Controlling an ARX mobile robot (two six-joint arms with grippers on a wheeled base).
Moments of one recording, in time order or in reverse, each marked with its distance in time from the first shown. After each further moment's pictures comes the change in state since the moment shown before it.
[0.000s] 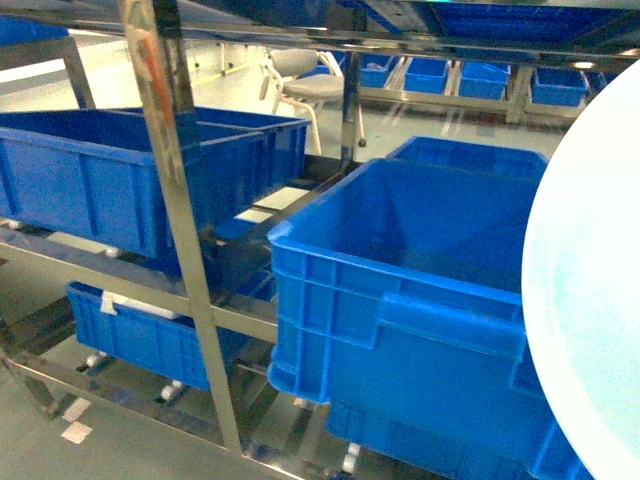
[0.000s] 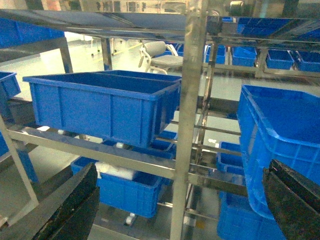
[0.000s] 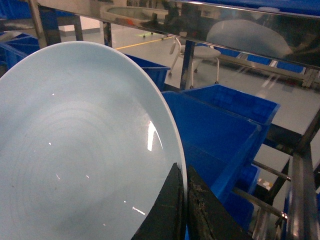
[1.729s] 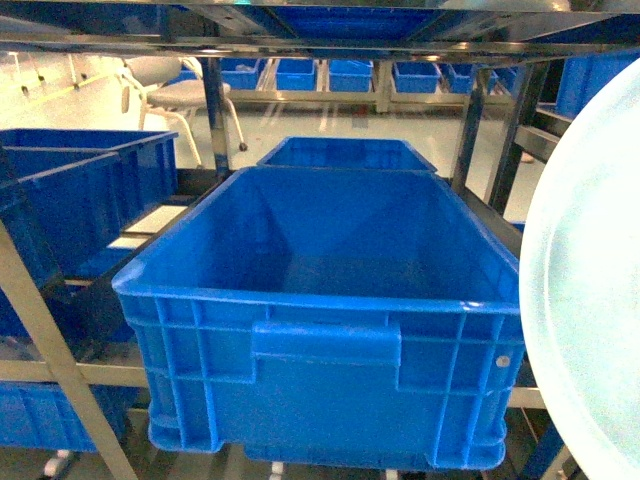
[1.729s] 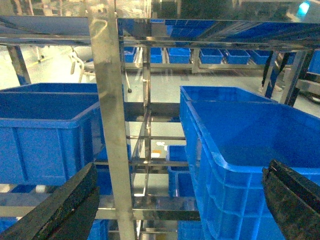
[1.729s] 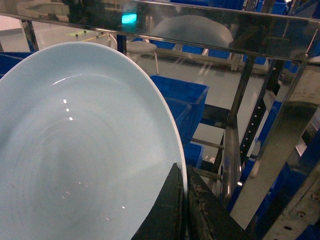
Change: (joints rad) left arm -0.001 0.000 0.000 0.001 0.000 0.000; right arm 0.000 -0.005 0.000 0.000 0.000 0.000
